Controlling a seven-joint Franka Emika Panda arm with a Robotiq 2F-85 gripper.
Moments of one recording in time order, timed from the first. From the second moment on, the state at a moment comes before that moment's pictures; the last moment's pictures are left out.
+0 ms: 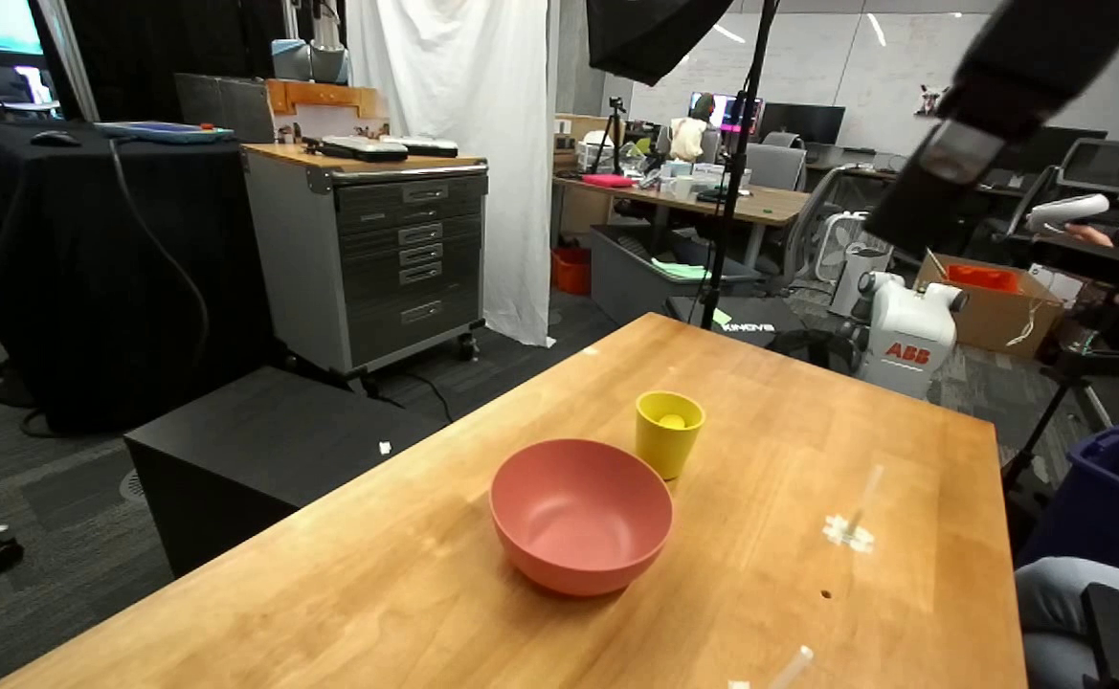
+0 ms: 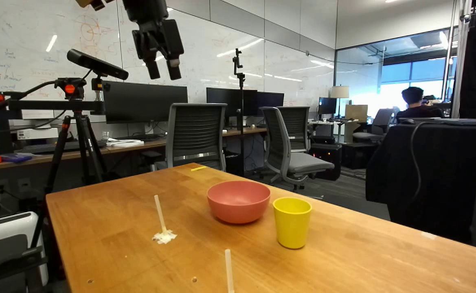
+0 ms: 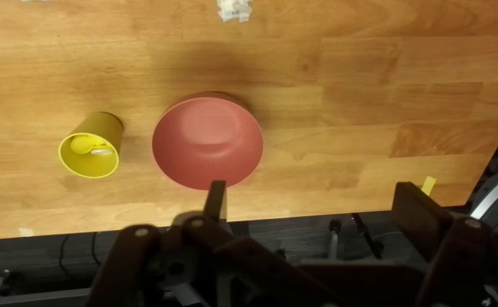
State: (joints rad) arm 0.11 -0.46 0.11 -2.53 0.14 2.37 0.06
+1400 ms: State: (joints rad) arm -0.04 -0.09 -0.11 -2.31 0.25 2.48 -0.04
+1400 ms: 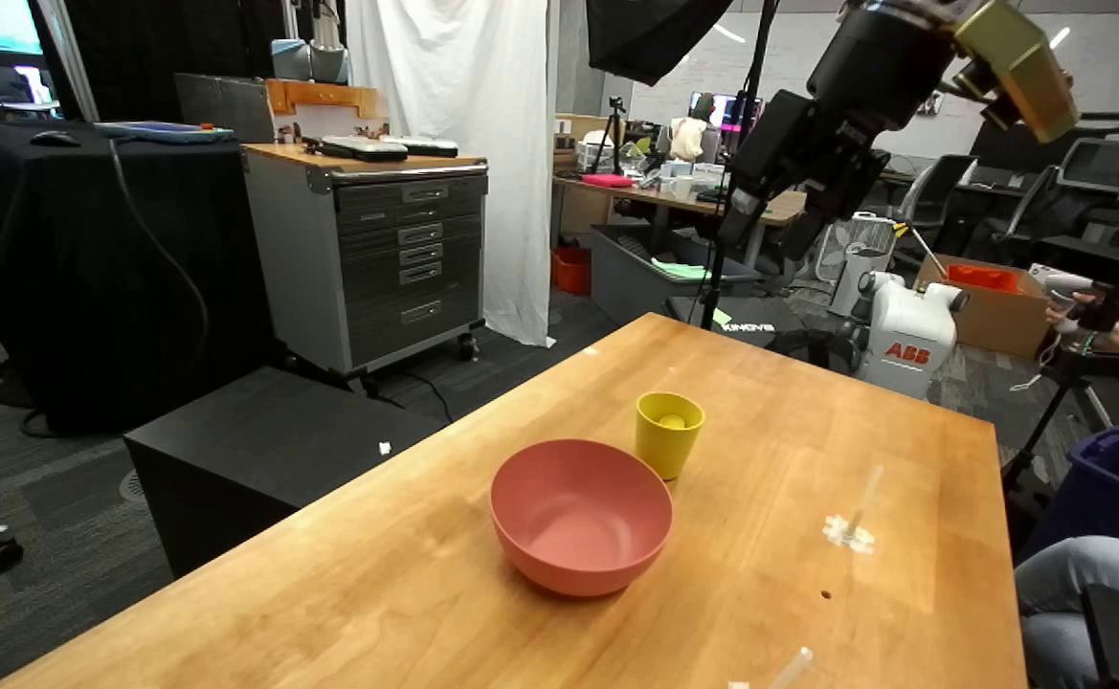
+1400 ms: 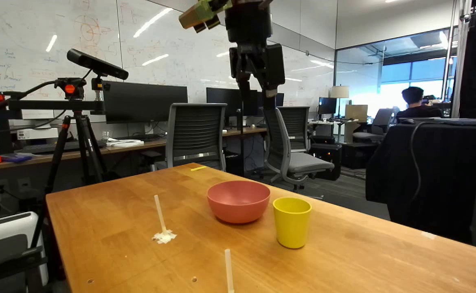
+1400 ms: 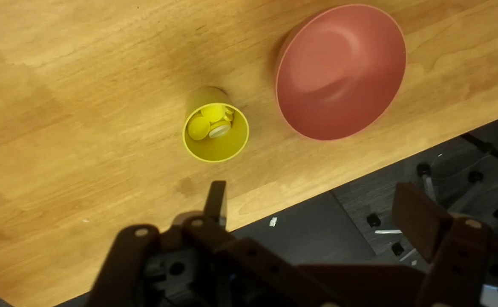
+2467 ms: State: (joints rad) arm -0.12 0.19 -0.11 -2.17 0.32 2.54 -0.05
